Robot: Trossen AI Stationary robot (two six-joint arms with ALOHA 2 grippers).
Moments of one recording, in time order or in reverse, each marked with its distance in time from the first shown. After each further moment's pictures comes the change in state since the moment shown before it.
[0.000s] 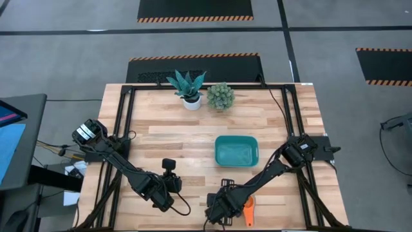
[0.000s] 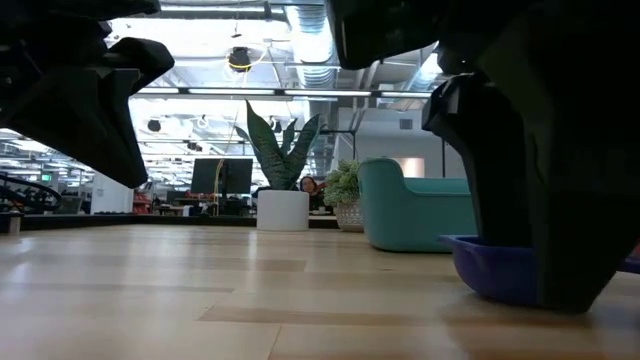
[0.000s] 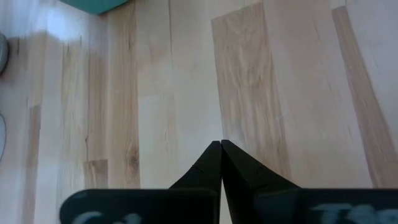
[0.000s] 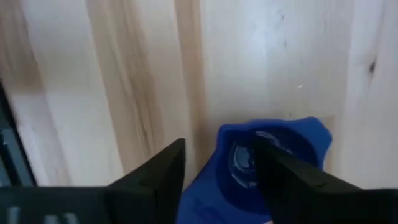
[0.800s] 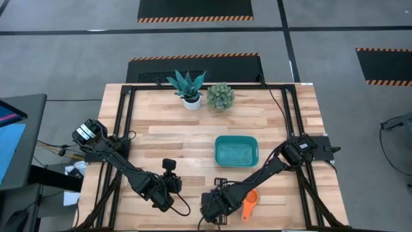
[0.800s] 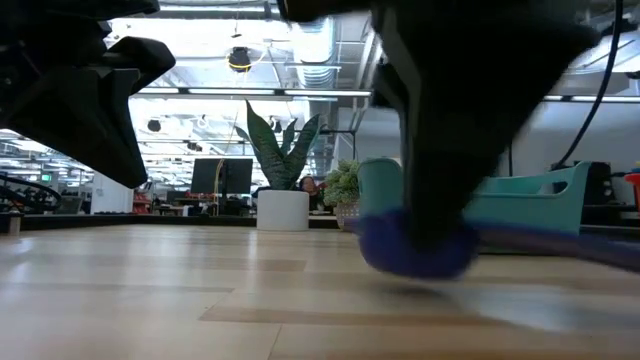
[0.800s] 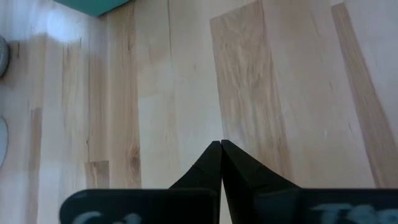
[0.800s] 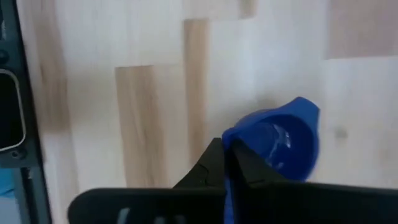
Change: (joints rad) left arm 0.000 0.000 0.000 -0.001 0.000 0.018; right arm -0.025 0.002 0.051 0.067 0.058 -0.096
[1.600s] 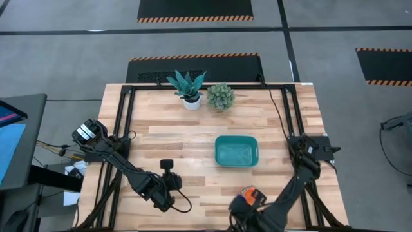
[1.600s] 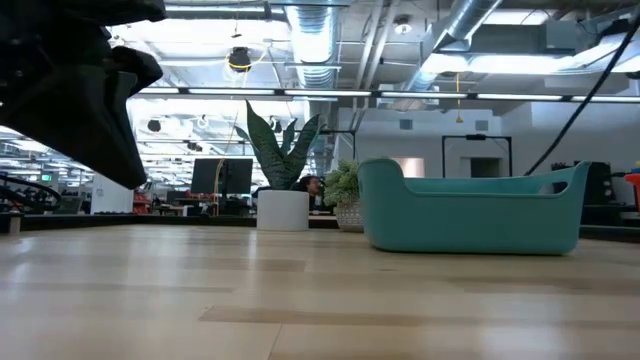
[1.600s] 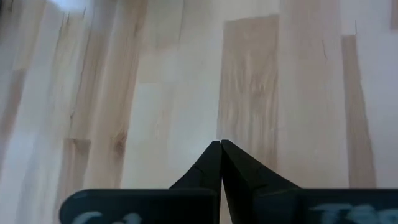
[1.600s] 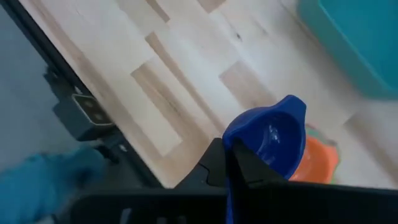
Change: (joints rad) left arm 0.004 0.000 0.000 0.006 0.007 -0.205; right arm 0.269 -0.045 0.391 -0.621 0.317 0.896
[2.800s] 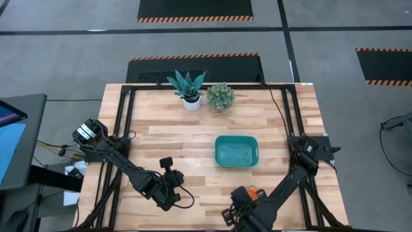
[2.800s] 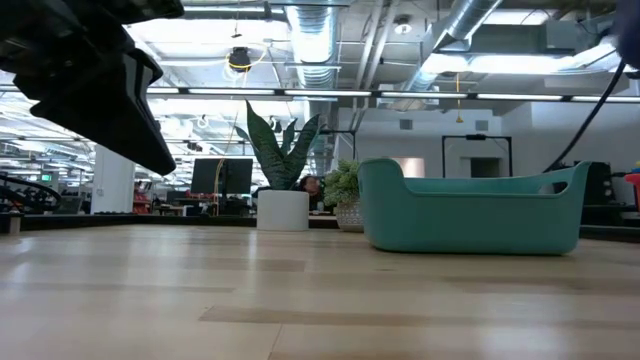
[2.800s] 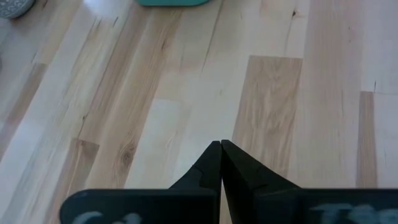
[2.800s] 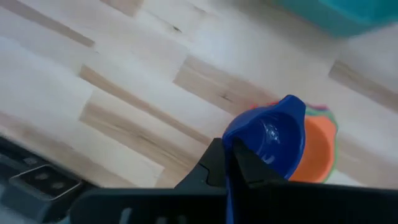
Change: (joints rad) left arm 0.015 0.000 0.000 0.044 -0.082 -0.135; right arm -0.053 -0.020 -0.148 0.000 -0.074 0.366
